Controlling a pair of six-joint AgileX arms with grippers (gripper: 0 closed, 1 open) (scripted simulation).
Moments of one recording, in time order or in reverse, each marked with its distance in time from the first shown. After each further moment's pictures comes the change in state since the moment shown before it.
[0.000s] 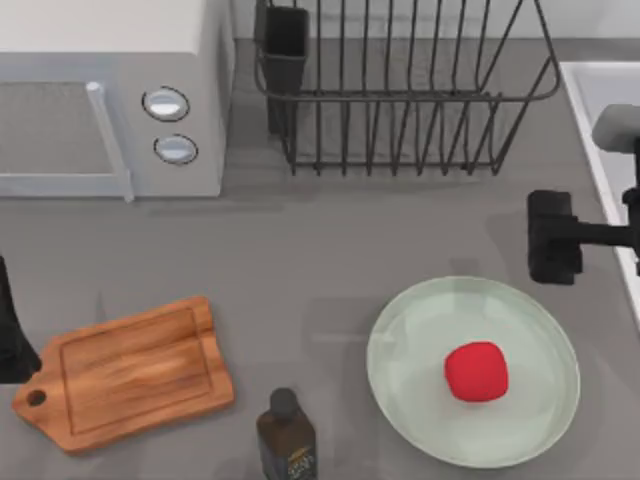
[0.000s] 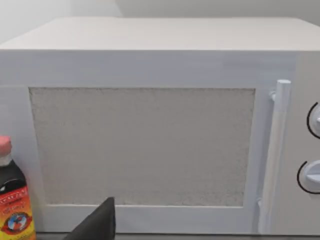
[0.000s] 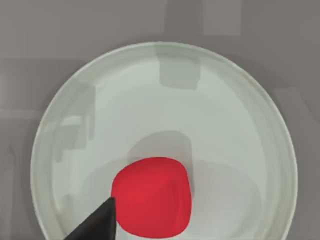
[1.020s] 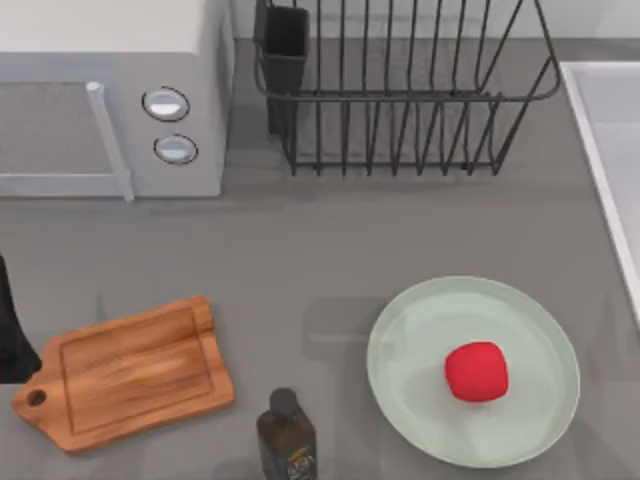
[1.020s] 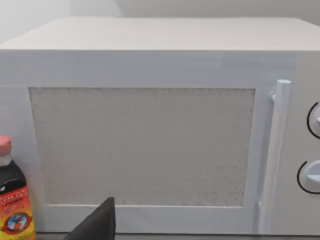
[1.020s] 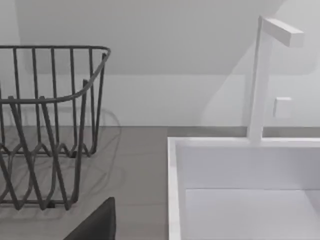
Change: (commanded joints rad) left arm 0.000 0.000 0.000 0.000 0.000 0.000; right arm -0.437 -1.261 -1.013 0.855 0.000 -0.447
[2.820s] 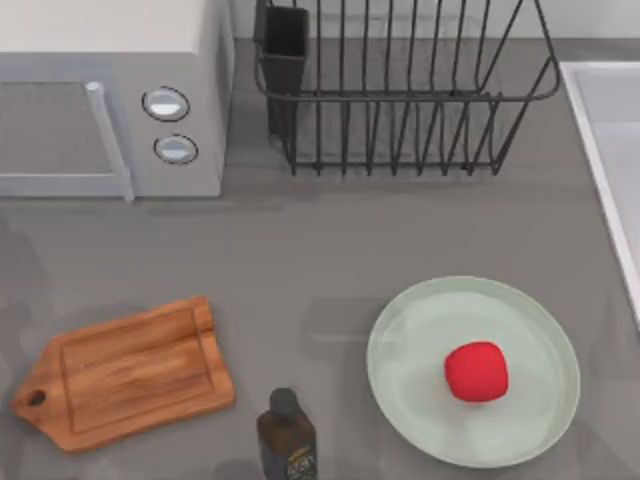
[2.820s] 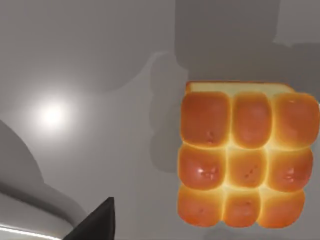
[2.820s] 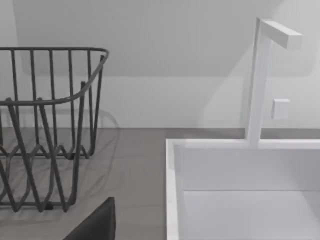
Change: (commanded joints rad) left arm 0.323 1.679 1.078 -0.948 -0.001 1.327; right arm 0.000 0.000 0.000 0.000 0.000 0.000
